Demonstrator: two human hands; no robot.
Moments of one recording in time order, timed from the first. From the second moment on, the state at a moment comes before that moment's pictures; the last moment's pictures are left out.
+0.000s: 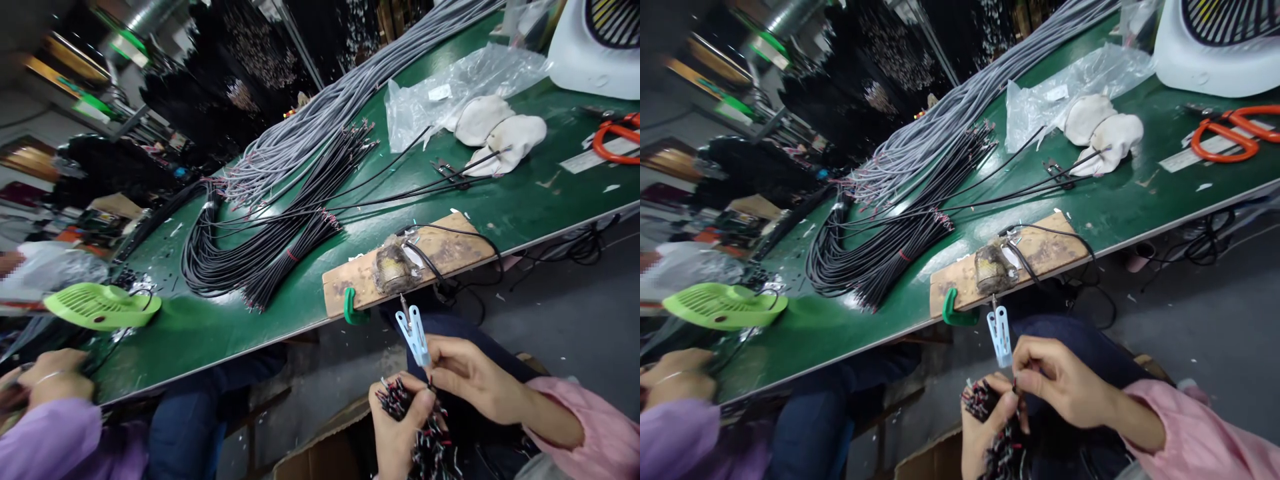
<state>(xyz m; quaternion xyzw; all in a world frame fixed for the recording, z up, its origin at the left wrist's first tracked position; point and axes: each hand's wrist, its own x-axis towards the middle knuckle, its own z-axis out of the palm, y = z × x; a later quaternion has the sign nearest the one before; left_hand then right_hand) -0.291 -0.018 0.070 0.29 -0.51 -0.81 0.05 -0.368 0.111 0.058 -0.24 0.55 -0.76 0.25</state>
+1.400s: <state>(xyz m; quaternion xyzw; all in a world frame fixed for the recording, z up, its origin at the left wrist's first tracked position) -0.298 -0.005 0.062 0.31 -0.63 -0.70 0.09 -0.386 0.115 0.081 -0.27 0.68 -0.67 0.13</state>
